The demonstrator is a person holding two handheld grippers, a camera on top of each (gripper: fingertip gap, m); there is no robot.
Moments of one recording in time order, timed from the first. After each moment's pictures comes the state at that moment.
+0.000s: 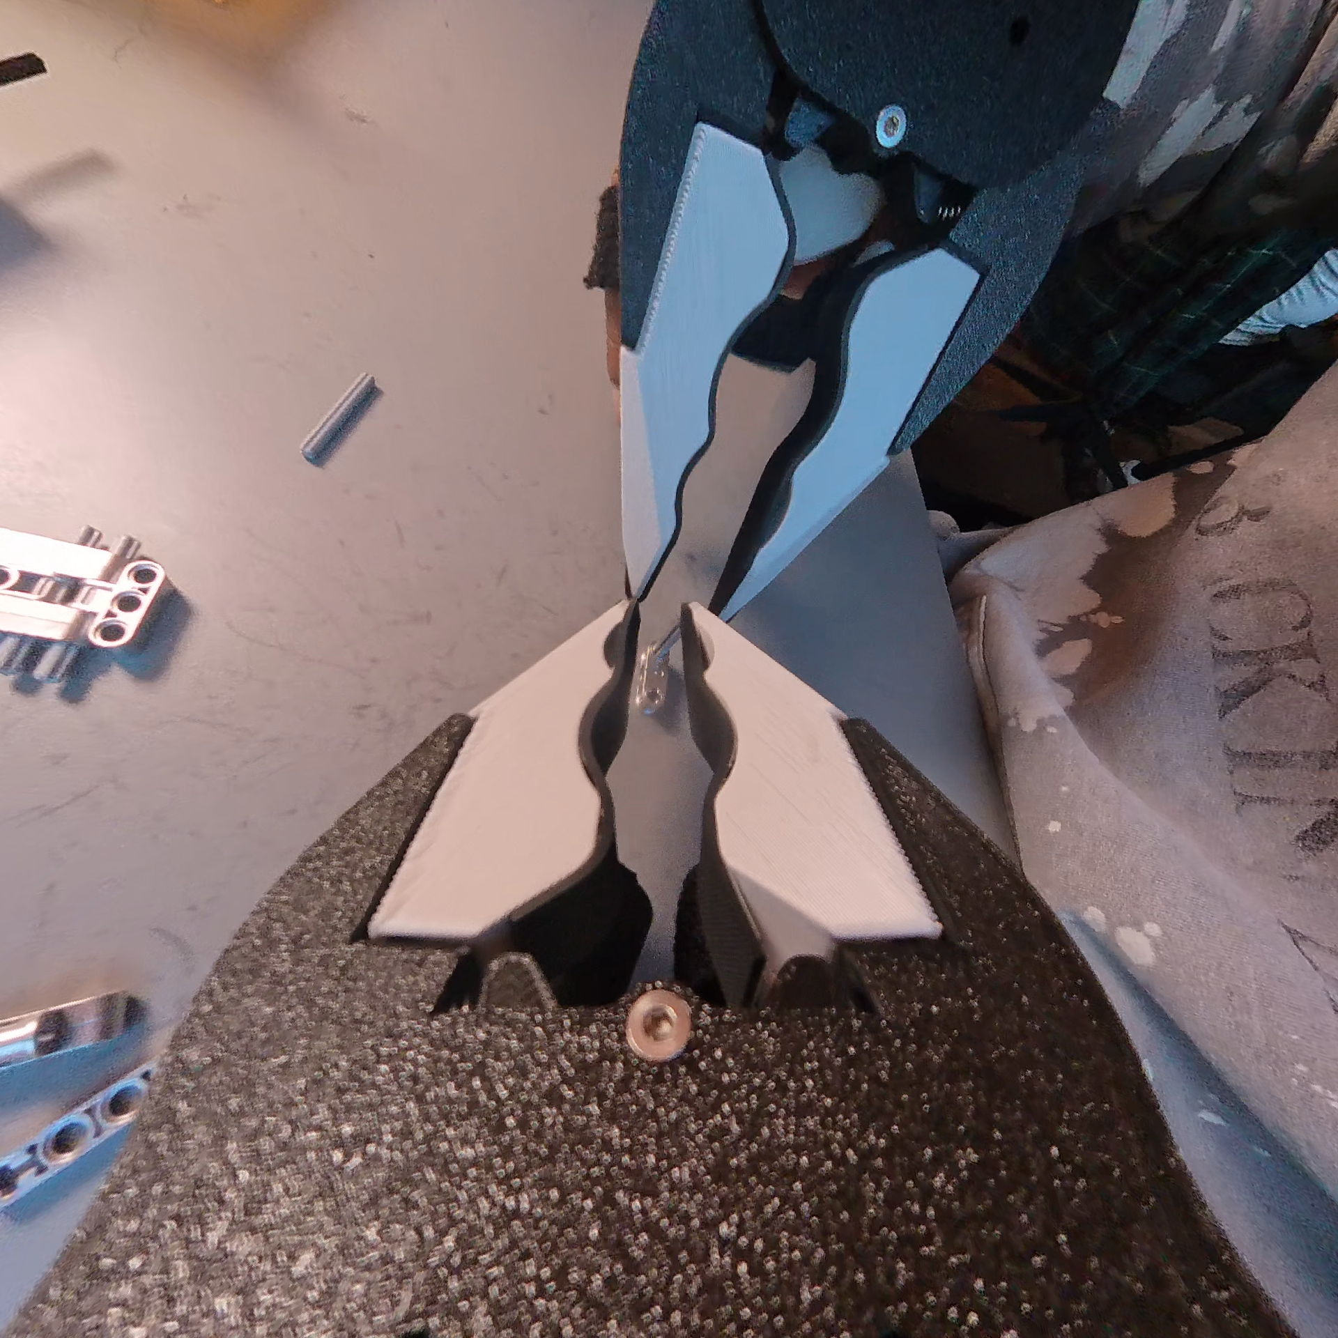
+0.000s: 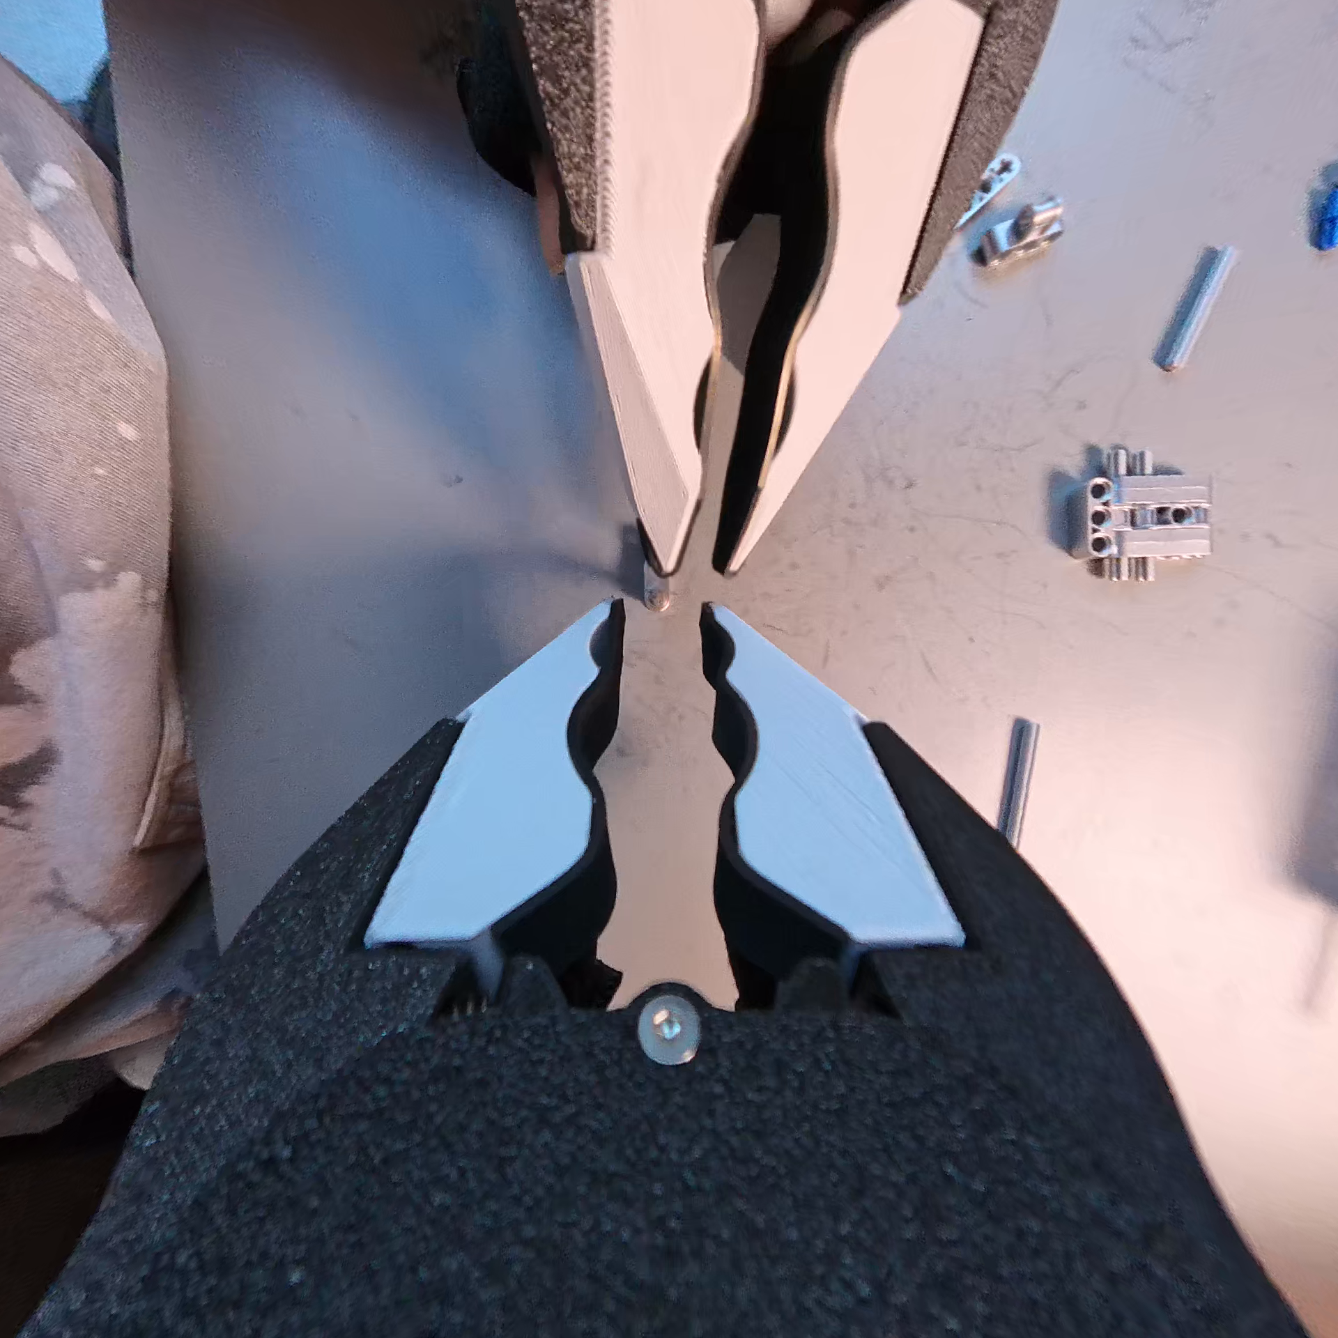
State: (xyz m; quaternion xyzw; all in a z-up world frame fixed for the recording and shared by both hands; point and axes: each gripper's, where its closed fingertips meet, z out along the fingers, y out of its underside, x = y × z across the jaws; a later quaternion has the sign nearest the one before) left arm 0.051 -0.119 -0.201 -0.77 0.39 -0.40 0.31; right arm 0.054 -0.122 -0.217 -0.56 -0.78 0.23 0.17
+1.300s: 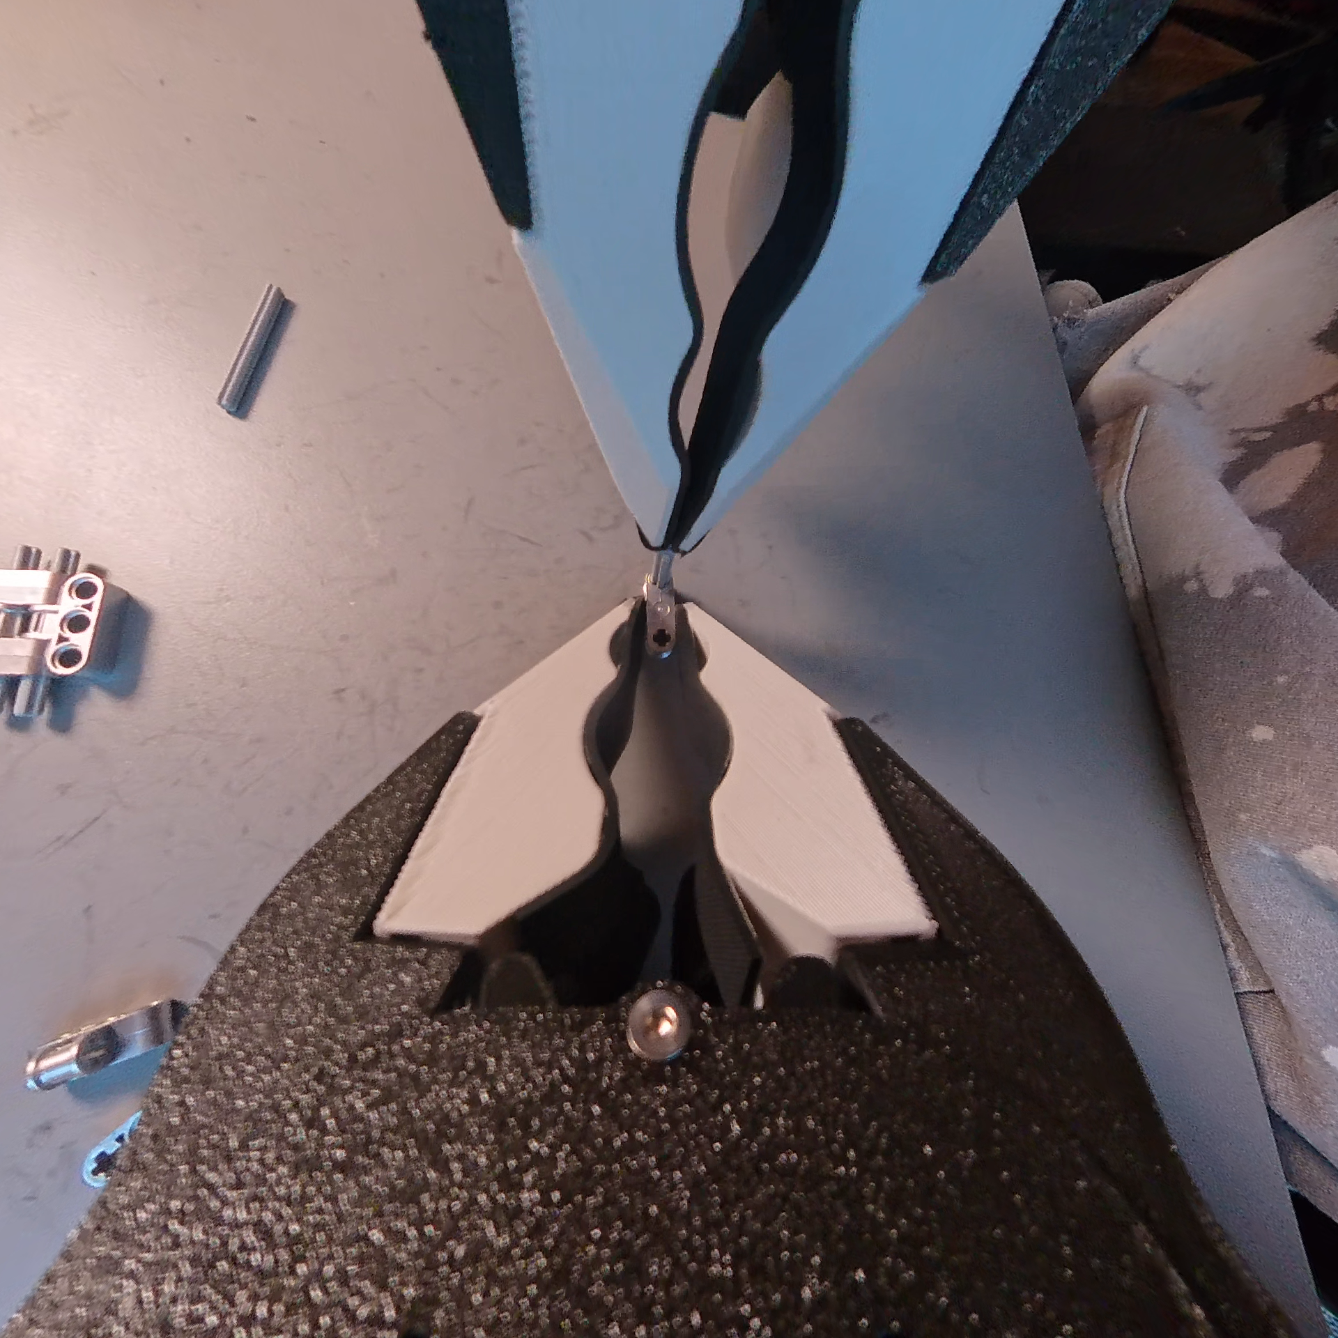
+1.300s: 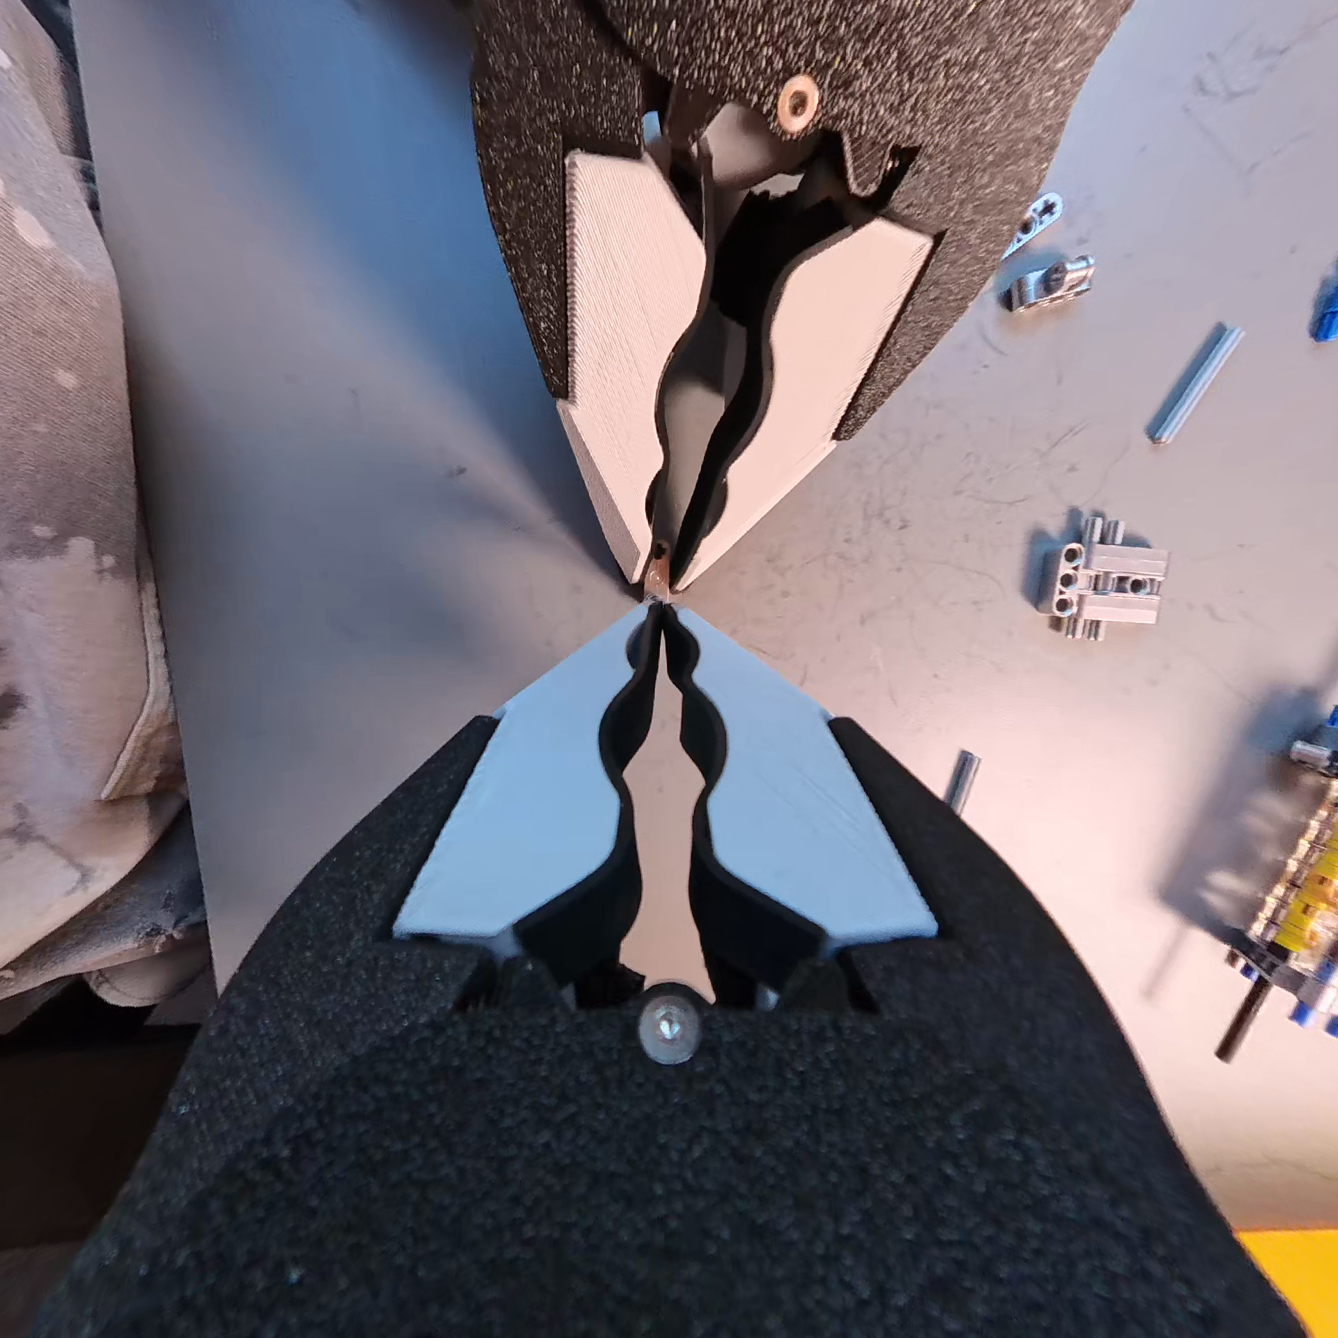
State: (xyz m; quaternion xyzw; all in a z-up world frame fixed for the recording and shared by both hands) left arm 0.048 -0.131 -0.237 -0.76 0.51 -0.28 0.28; right arm 0.047 -0.125 -0.212 -0.53 -0.82 0.16 0.14
